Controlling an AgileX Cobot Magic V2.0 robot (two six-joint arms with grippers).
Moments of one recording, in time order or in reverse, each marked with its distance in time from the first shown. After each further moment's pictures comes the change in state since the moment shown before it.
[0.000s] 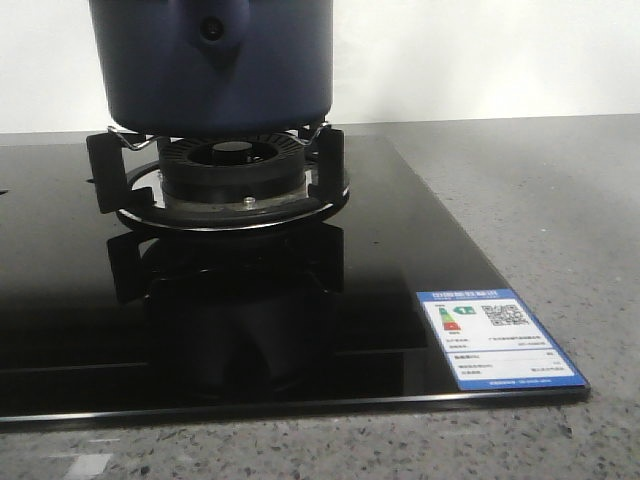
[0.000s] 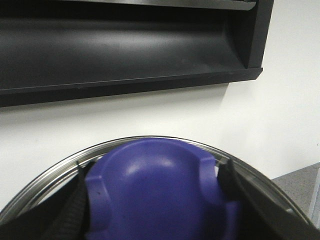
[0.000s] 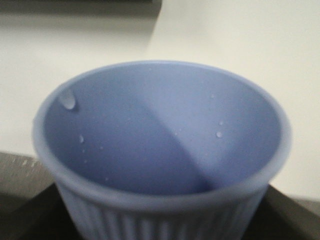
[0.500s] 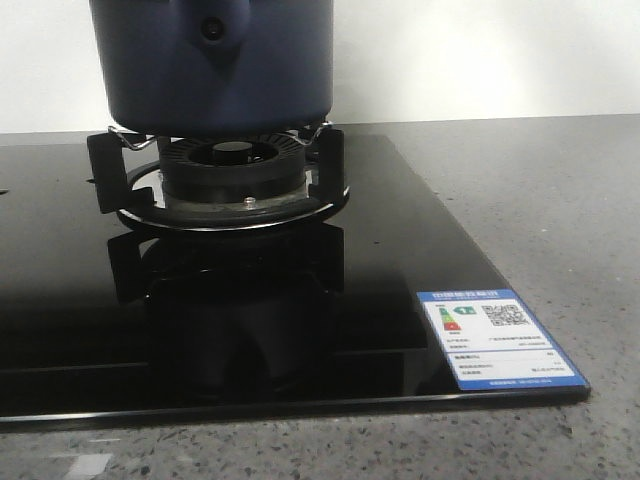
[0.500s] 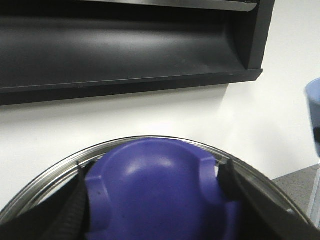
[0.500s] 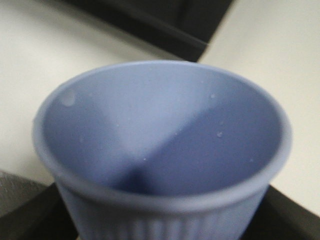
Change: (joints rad) left arm 0.000 0.000 0.000 -0.008 0.000 0.000; right arm 0.488 0.153 -0.380 -0.016 0.712 -0.312
